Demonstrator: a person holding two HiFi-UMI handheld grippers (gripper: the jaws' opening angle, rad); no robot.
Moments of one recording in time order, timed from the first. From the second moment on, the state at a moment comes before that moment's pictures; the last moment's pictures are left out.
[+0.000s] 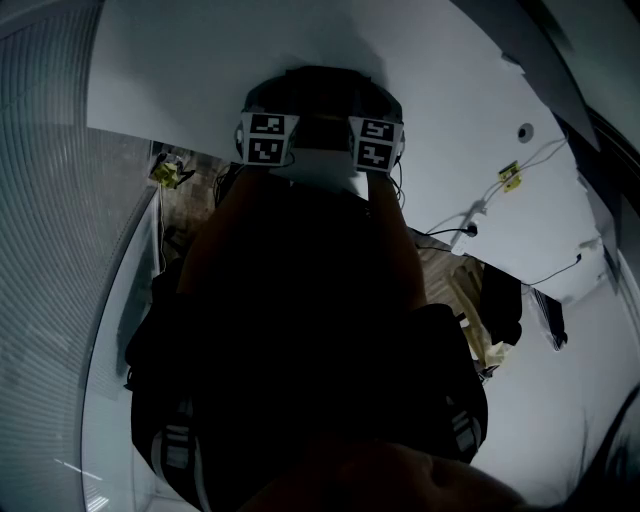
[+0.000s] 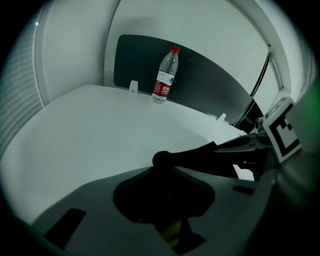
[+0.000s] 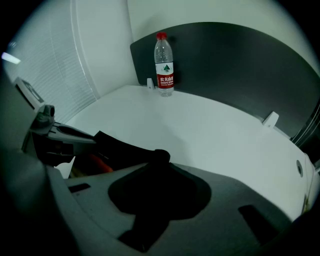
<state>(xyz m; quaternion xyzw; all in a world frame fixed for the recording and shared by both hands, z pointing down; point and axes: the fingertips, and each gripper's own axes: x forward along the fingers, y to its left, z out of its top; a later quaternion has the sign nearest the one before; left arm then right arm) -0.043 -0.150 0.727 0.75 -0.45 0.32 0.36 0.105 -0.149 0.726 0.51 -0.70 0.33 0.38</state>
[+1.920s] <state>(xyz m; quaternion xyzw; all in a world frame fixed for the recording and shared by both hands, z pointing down) 0.034 -0.124 0.619 0.81 -0.44 0.27 0.27 0.170 -0.118 0.634 0.55 -0.74 0.28 0.27</state>
